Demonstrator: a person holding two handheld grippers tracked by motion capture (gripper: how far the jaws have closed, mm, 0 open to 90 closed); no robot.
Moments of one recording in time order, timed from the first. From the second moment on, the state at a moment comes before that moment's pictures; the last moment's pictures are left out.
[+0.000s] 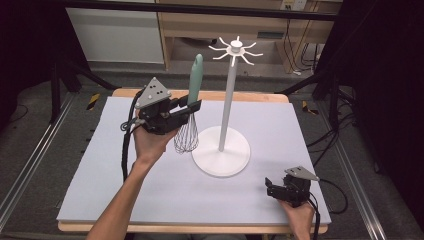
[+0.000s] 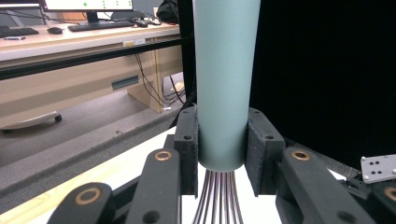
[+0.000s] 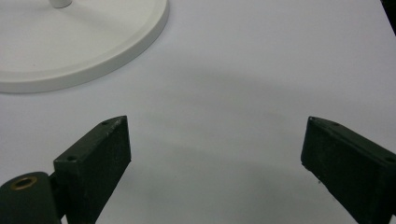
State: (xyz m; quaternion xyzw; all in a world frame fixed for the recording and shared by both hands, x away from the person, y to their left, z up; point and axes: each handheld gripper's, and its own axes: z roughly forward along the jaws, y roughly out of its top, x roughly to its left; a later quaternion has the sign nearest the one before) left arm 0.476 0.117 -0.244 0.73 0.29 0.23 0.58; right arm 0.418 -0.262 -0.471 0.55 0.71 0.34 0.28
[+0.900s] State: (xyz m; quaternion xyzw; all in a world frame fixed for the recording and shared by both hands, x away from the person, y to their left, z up) left arm 0.487 0.100 -0.238 0.74 0.29 0.23 0.57; right arm 0.418 -0.262 -0.471 0.56 0.71 0.34 0.28
